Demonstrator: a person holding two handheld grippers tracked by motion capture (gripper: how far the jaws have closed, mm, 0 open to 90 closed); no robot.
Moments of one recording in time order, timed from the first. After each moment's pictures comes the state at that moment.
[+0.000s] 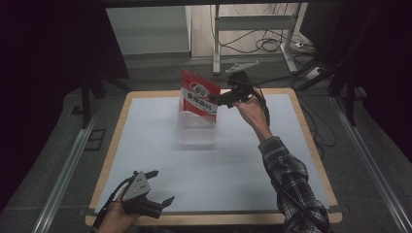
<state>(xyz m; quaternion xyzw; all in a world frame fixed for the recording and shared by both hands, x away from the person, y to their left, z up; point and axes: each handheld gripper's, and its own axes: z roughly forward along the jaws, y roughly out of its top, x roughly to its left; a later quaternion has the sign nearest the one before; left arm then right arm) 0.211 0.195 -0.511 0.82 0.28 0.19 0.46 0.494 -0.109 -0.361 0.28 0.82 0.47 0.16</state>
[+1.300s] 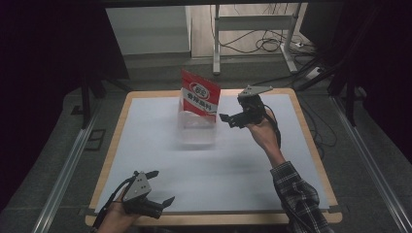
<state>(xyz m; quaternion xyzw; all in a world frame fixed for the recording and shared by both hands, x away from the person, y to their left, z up) 0.211 0.194 -0.511 0.82 0.28 0.19 0.46 0.449 -0.148 -0.401 0.28 0.82 0.46 0.18</state>
